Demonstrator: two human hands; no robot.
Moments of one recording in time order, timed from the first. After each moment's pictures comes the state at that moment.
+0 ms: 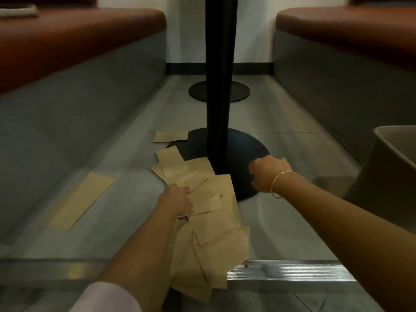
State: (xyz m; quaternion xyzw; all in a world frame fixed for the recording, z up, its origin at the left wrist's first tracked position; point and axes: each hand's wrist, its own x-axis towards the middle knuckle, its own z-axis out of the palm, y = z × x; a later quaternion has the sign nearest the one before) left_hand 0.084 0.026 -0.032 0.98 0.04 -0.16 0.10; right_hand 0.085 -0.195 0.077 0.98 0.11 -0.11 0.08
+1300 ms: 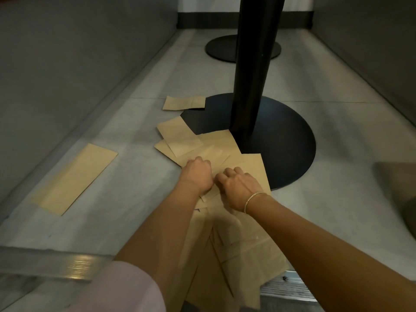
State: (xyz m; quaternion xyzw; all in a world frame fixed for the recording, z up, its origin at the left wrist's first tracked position) left_hand 0.153 0.031 -0.087 0.99 -0.01 -0.11 -0.01; right_hand 0.130 -0.090 -0.088 0.96 0.27 -0.08 0.01
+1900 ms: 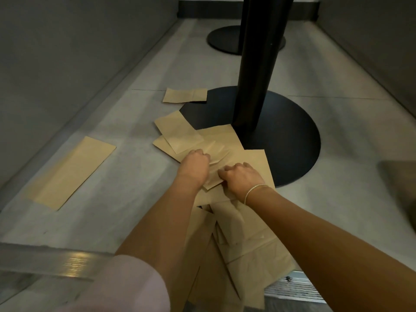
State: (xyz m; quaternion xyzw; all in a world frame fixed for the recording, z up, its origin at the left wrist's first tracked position) left_hand 0.160 0.042 -0.095 1.00 -0.03 -0.06 -0.01; right_hand 0.145 -0.086 -0.089 0.95 0.28 -0.10 0.06
